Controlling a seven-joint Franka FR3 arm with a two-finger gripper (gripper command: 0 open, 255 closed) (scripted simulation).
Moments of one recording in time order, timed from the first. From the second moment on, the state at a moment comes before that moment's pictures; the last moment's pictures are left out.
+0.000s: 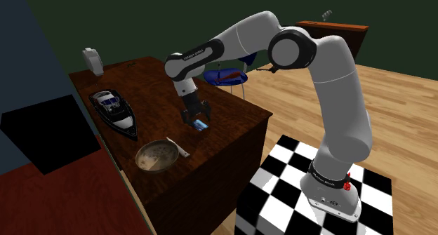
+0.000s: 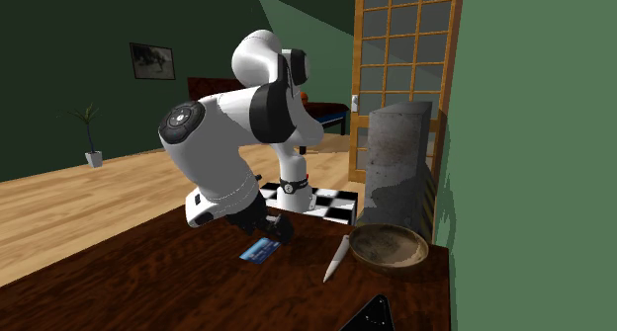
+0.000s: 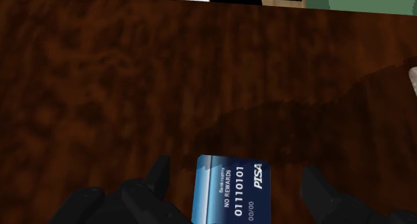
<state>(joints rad) 0.08 0.53 0.11 -1.54 0.13 1.51 0.31</state>
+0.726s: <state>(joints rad) 0.08 0.53 0.11 -1.55 0.13 1.52 0.31</state>
